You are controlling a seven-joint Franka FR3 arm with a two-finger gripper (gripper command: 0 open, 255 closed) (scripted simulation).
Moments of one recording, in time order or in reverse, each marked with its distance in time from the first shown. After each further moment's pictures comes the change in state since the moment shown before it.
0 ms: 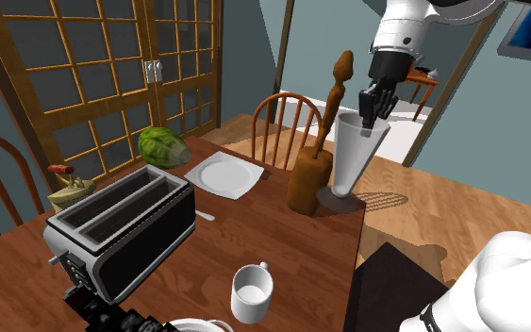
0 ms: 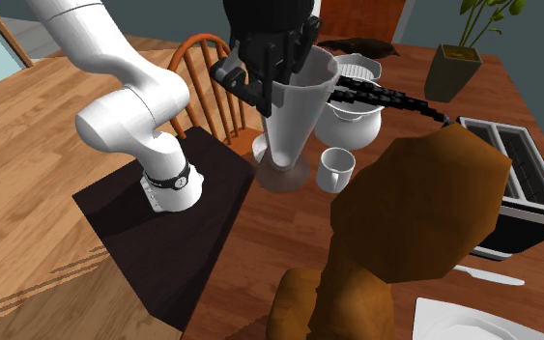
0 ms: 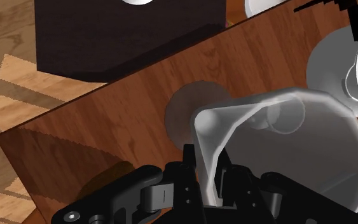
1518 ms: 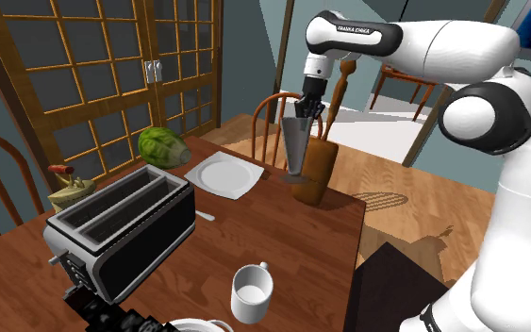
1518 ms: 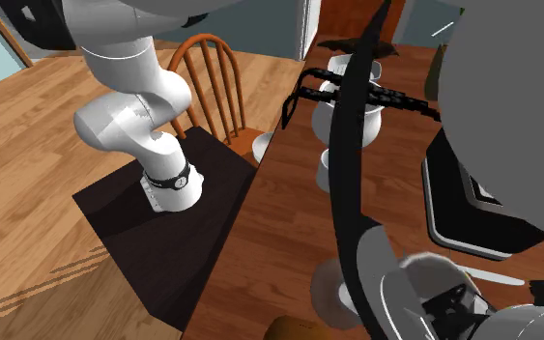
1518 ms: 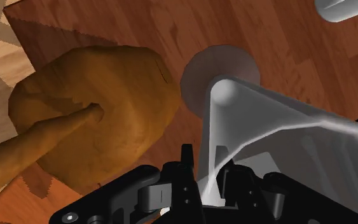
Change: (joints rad) arm -0.097 0.806 -0.112 0.630 0.053 0.133 -0.237
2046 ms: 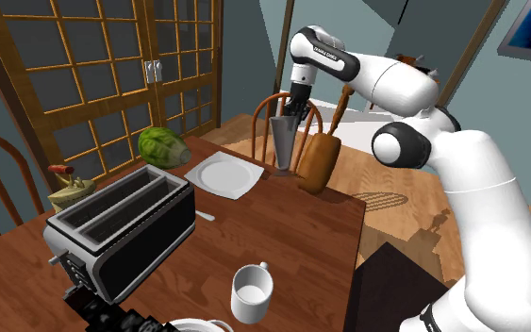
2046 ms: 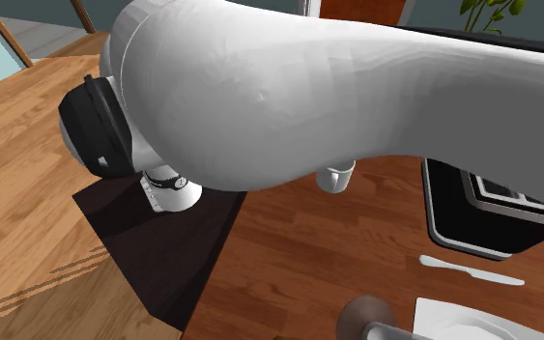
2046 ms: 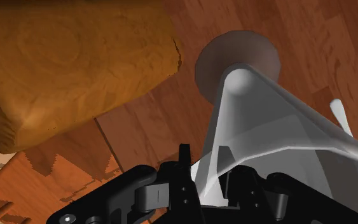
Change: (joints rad) arm -0.103 0.463 0.023 0.640 0.052 -0.176 0.000
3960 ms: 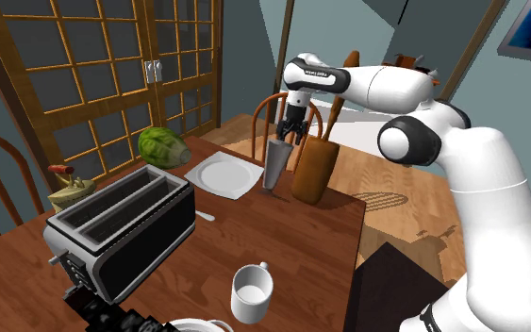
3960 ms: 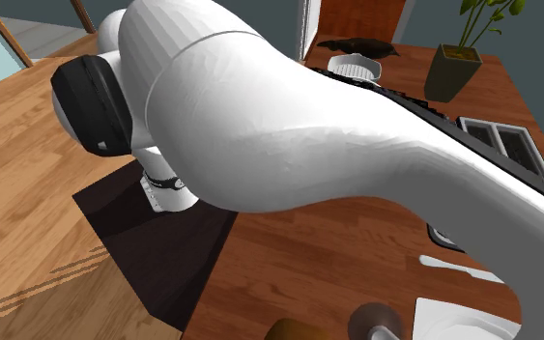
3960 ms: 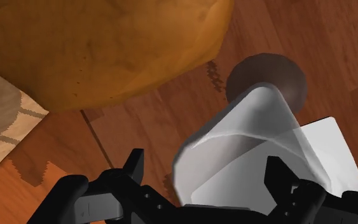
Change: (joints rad) arm 0.036 -0.074 -0.019 -0.343 -0.005 0.259 -0.055
